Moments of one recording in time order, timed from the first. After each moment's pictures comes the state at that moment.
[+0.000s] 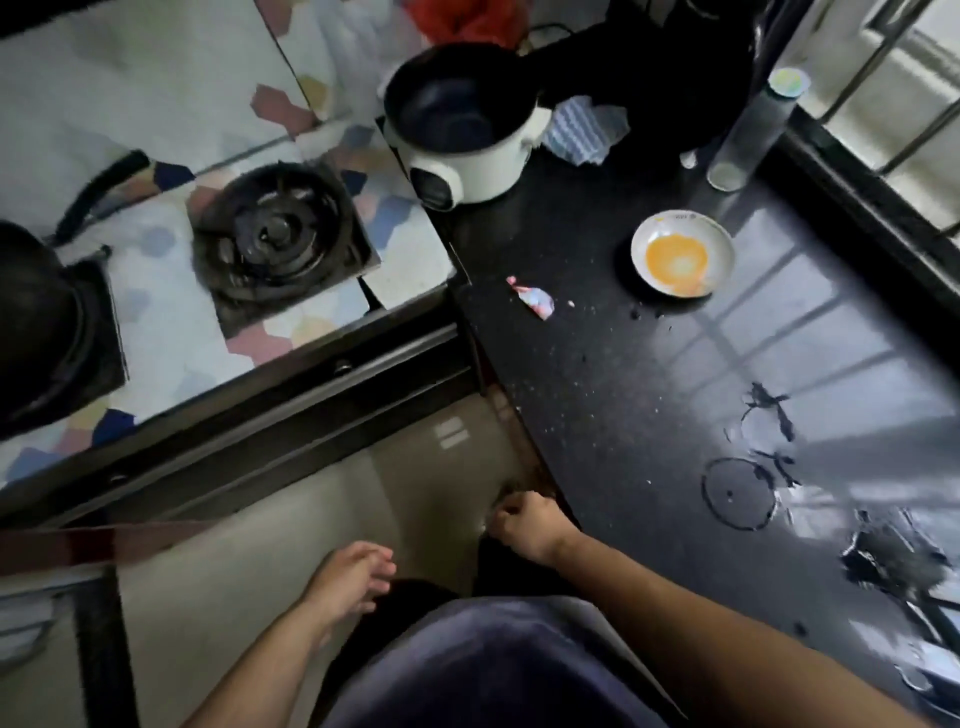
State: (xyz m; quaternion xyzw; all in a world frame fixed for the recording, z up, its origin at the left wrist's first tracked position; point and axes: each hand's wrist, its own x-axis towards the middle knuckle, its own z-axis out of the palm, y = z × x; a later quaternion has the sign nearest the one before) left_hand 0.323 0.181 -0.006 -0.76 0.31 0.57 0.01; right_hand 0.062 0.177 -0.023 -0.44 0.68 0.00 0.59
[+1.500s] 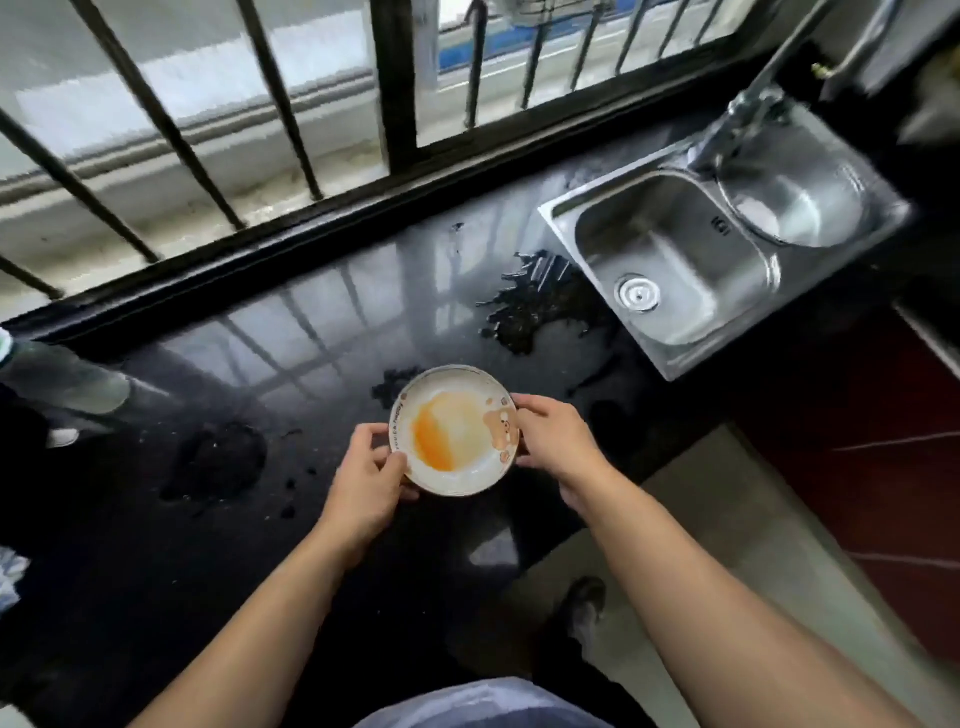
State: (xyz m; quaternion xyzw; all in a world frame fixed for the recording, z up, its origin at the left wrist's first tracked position) left_hand -0.085 0.002 0.035 -0.14 0.77 0.56 0.27; right_hand -0.062 0.221 0.093 0.37 0.67 -0.62 0.17
